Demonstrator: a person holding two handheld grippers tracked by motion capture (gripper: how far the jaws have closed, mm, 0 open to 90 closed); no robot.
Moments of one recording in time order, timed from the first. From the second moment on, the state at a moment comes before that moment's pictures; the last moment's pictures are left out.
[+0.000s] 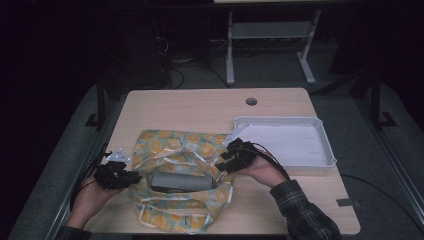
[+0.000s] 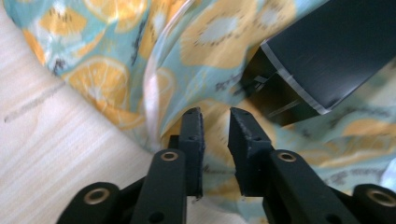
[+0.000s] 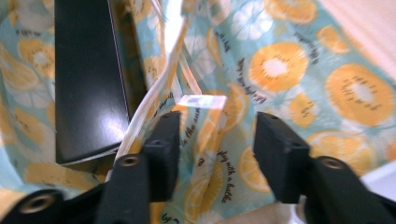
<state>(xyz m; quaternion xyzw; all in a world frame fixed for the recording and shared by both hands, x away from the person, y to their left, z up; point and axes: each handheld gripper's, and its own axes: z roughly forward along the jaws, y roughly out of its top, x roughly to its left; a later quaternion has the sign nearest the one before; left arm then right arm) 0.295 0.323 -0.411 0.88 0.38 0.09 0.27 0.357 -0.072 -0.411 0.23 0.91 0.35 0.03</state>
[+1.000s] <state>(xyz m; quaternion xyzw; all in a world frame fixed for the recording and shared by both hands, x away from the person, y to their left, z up) 0.250 0.280 -0.385 0.89 0.30 0.05 0.34 0.303 -0.067 -0.382 0.18 0.91 0.36 0.06</state>
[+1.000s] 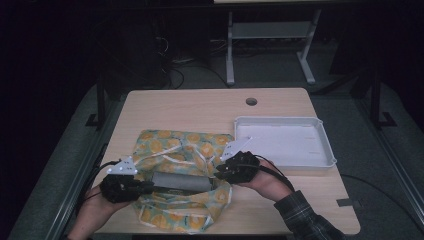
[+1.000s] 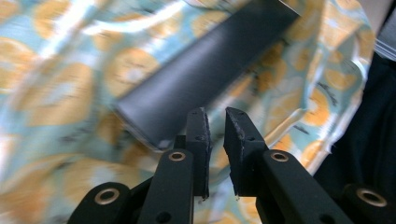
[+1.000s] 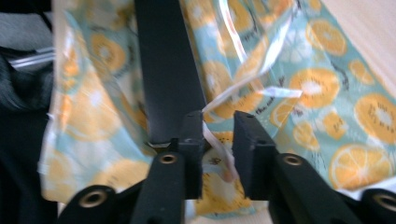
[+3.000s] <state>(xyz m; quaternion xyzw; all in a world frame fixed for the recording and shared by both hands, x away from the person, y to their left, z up) 0.276 0.166 -0.396 0.92 0.20 -0.03 0.33 0.325 -0.057 -0.447 0.18 0.95 0.26 0.03</state>
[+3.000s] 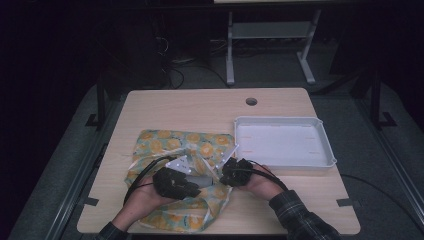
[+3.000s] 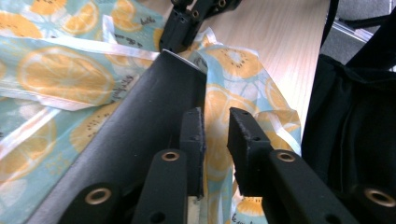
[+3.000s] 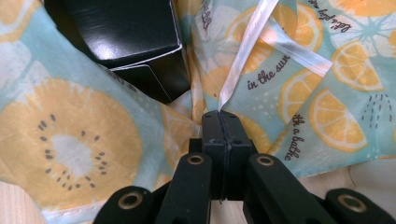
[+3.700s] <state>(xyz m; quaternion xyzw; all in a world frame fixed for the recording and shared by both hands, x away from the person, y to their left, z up) 0.263 0.147 -0.420 0.95 0.16 -0.04 0.27 0.325 -0.056 -0.449 0.17 0.95 0.25 0.03</state>
